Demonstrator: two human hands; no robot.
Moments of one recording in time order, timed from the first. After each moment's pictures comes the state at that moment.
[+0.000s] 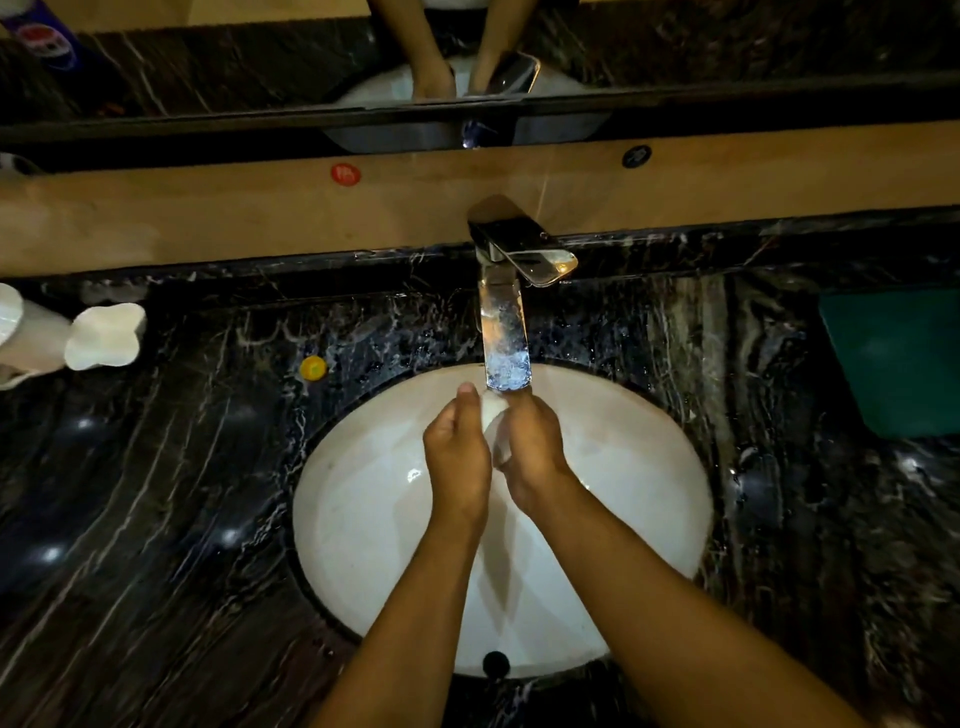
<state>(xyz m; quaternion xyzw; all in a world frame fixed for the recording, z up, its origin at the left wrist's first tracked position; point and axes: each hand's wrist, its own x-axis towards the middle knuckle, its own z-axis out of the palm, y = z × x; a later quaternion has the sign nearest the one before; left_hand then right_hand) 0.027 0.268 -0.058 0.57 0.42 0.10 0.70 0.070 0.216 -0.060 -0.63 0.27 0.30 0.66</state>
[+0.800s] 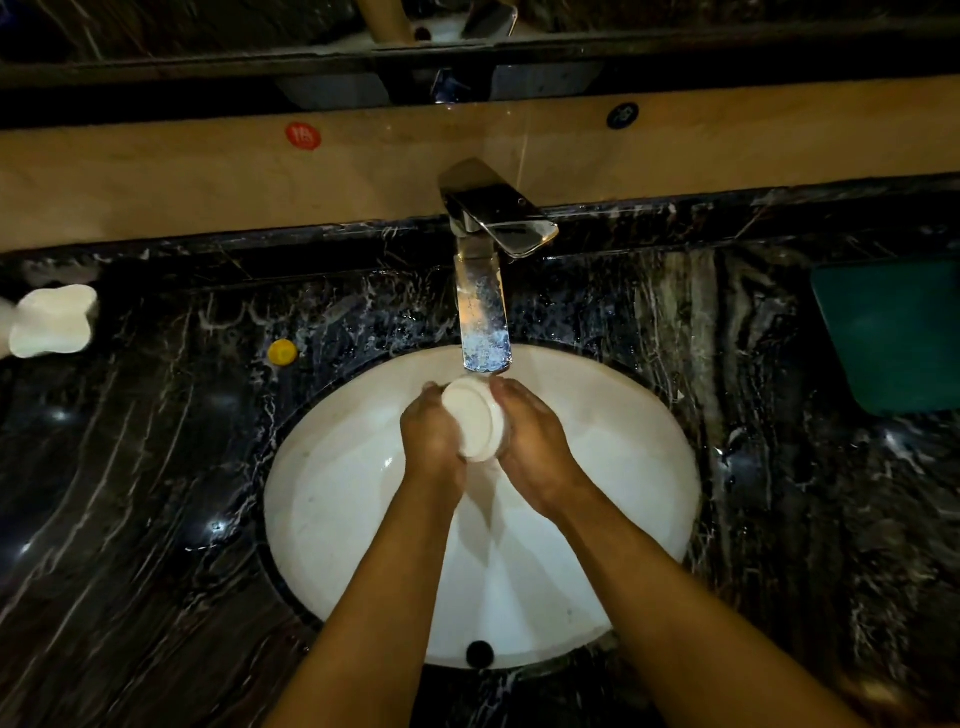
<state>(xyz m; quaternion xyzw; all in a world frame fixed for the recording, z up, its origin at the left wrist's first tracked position) 0.046 0.280 -0.087 0.41 0.53 0.01 0.74 0.063 0.186 -0.070 -0.57 0.17 0.32 0.74</state>
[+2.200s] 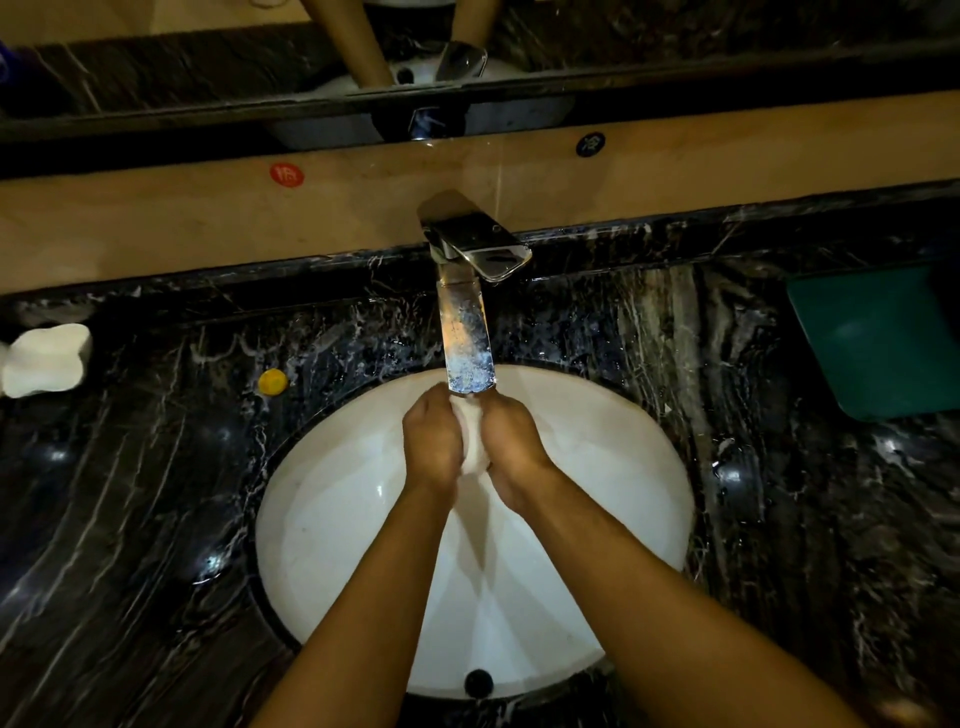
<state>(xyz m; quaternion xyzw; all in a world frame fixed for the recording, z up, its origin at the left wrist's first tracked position) 0.060 0.282 -0.088 0.52 0.48 -0.01 0.70 0.083 0.213 -0.057 -0.63 0.25 0.34 0.66</state>
